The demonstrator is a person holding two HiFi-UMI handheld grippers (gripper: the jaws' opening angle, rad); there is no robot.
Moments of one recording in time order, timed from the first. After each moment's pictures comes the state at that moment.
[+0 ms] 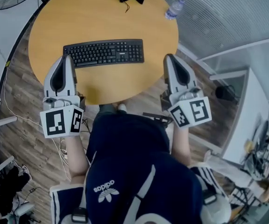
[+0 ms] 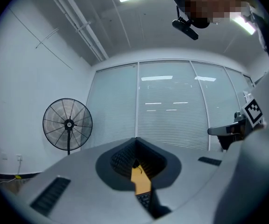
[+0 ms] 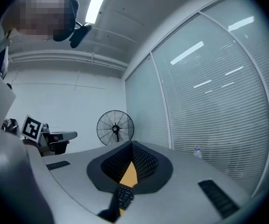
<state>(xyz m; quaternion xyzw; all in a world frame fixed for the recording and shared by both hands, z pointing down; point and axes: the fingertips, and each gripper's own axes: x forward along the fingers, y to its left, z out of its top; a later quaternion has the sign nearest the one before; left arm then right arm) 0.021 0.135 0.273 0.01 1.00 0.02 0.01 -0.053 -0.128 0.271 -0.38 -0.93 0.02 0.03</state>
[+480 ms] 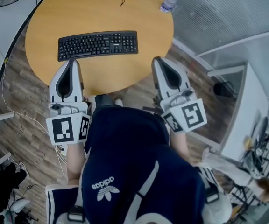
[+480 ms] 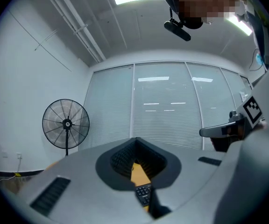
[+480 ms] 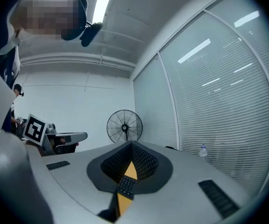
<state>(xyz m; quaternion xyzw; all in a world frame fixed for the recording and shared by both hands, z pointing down) 0.063 0.069 0.279 0.00 1.00 0.01 0.00 0.006 -0.134 0.275 -0.43 -0.90 0.01 0.03</state>
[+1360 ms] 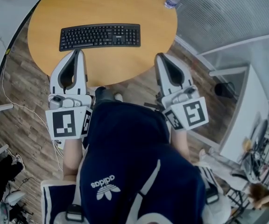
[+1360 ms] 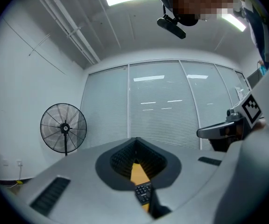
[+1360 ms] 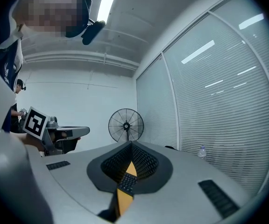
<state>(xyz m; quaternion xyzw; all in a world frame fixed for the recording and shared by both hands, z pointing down) 0.067 0.049 0.270 -0.01 1.00 -0.02 0.00 0.015 -0.141 0.278 -0.44 -0.90 -0.01 0.03</state>
